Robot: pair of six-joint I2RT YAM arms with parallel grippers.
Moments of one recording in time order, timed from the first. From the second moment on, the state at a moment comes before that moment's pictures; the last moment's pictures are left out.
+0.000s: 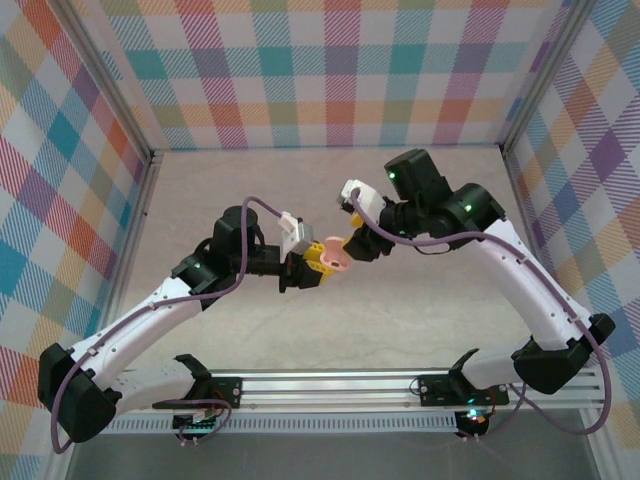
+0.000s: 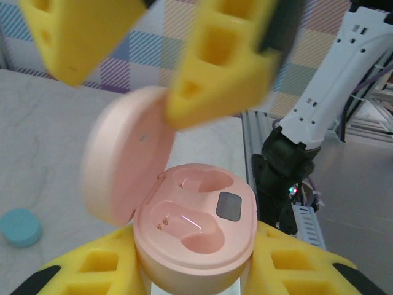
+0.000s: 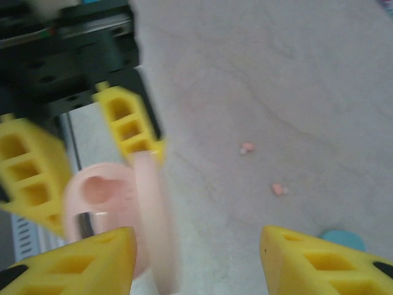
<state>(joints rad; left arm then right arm) -0.67 1.09 0.91 -0.16 0.80 0.10 0.69 1.37 1.68 -1.15 -0.37 -0.36</state>
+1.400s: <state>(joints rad) -0.67 1.02 0.75 -0.08 0.56 -0.15 0.41 1.48 1.57 -0.96 -0.52 0.21</state>
